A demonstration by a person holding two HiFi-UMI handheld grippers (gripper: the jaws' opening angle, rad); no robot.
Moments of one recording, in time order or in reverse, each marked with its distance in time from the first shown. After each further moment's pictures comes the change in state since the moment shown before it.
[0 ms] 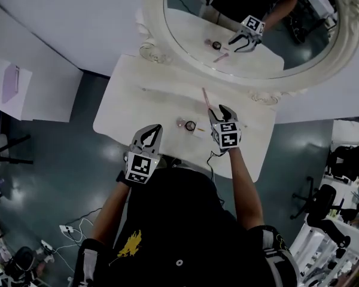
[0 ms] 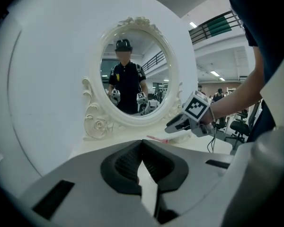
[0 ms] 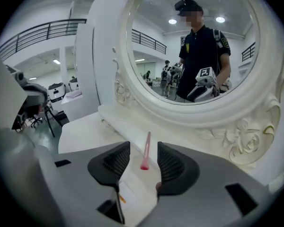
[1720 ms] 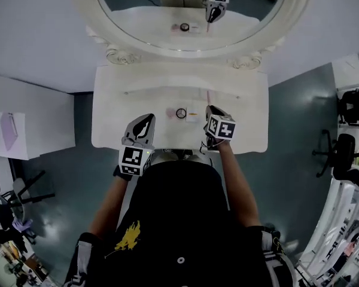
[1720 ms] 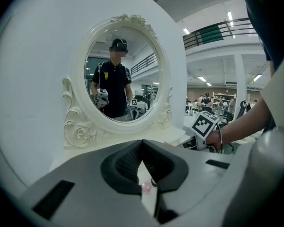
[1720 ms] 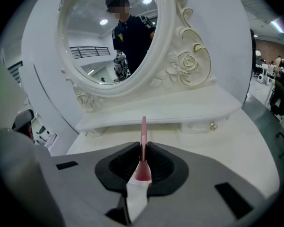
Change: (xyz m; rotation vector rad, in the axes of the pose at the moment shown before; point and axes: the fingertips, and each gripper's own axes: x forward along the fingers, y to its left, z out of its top) left arm 0.027 -0.022 0.030 0.018 -0.023 -0.173; right arm -0.044 -0.015 -0.108 0.685 0.045 -0.193
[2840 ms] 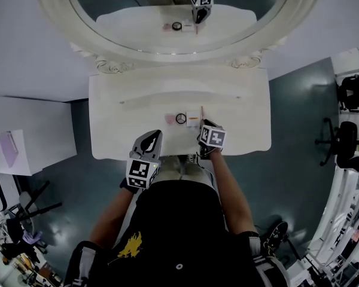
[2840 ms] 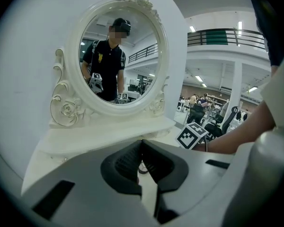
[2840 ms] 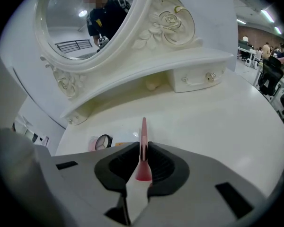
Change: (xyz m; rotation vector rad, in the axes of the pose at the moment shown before) left arm 0.025 -0.020 -0.044 -0.082 0.132 -0.132; right arm 0.051 -0.014 -0.085 0.140 0.143 -0.101
